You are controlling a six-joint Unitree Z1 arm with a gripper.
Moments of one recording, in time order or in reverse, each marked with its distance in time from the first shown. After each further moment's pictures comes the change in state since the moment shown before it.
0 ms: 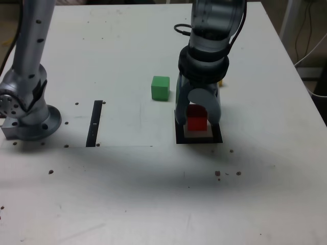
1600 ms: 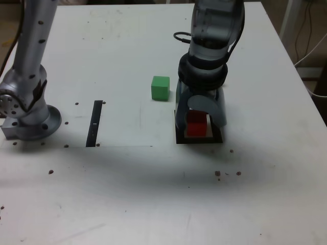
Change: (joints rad) arm 0.005 0.019 0.042 -0.053 -0.005 -0.004
